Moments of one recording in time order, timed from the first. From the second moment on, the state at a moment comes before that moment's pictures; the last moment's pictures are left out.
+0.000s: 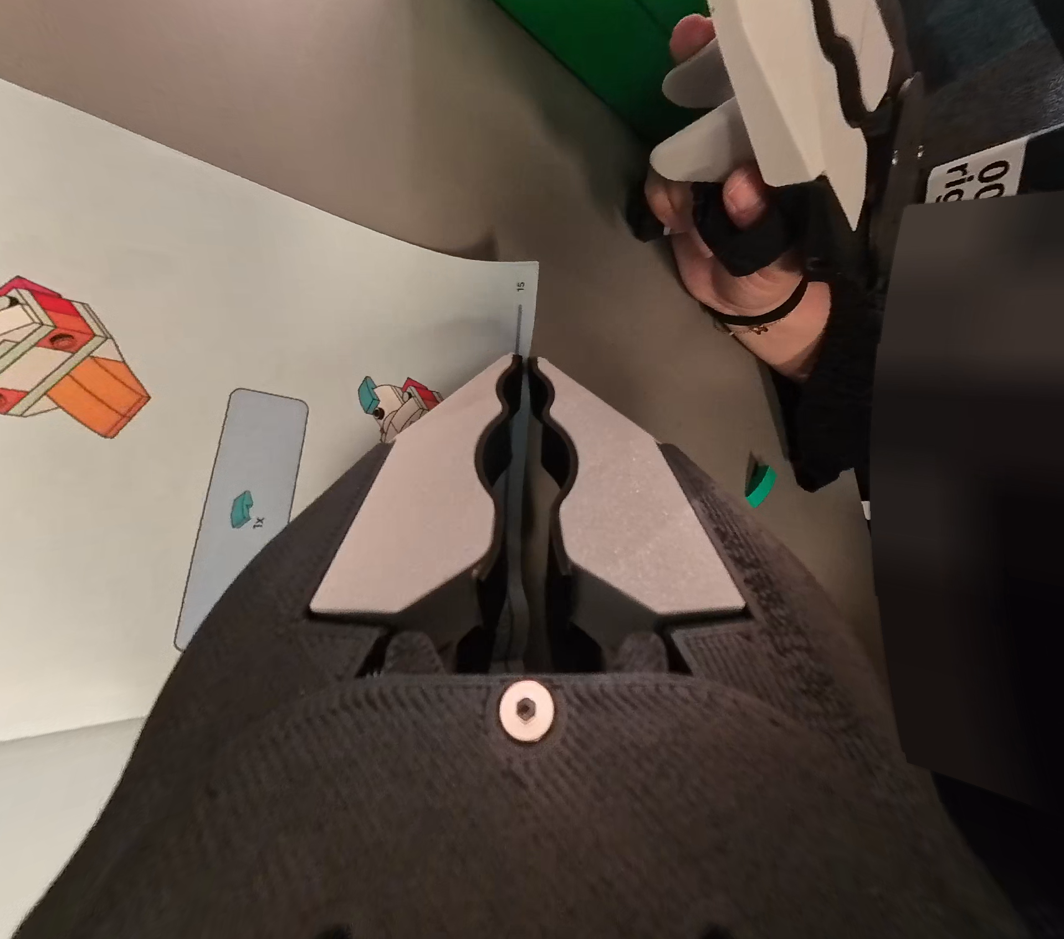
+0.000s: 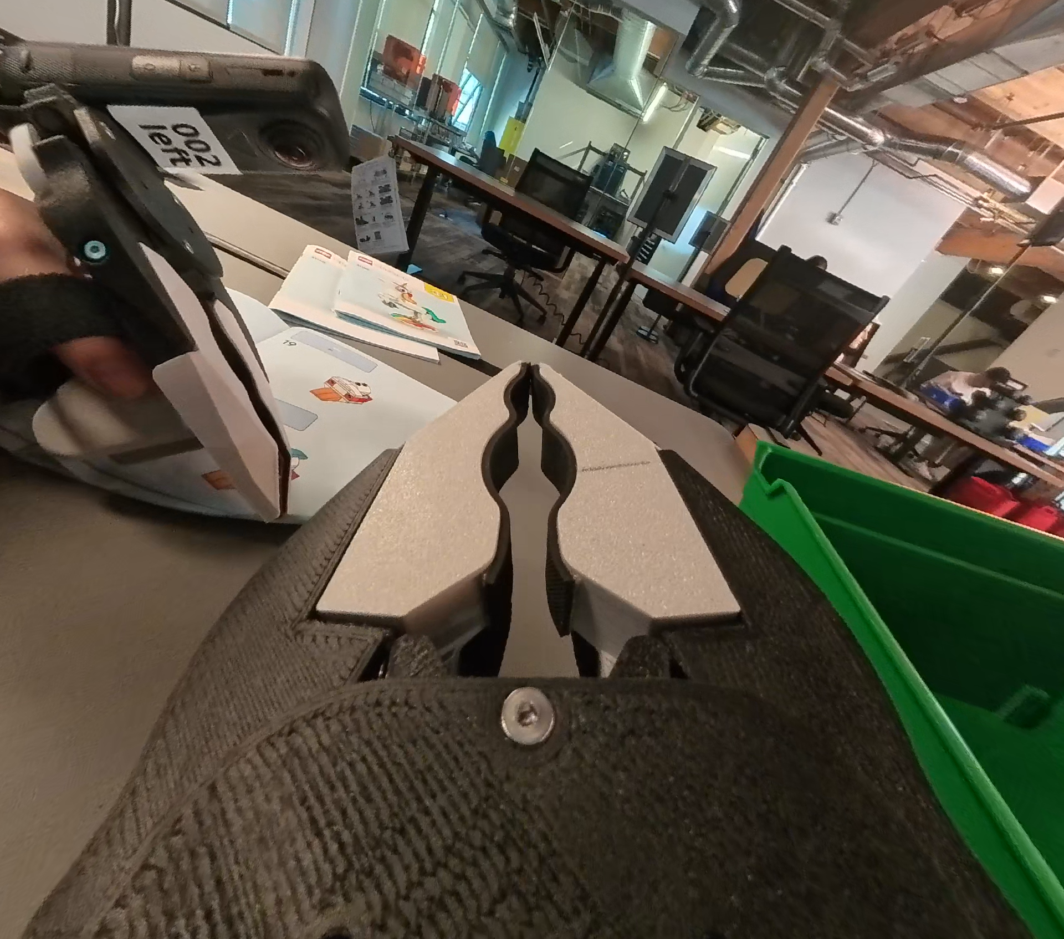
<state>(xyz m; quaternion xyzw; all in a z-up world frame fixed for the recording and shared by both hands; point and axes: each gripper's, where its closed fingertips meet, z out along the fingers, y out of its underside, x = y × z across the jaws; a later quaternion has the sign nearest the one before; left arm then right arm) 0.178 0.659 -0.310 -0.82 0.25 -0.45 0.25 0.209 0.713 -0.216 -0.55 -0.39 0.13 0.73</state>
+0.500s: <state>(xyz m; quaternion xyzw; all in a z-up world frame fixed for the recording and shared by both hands) 0.178 0.659 -0.312 -0.82 0.25 -0.46 0.24 0.208 0.712 -0.216 -0.55 -0.39 0.13 0.73</state>
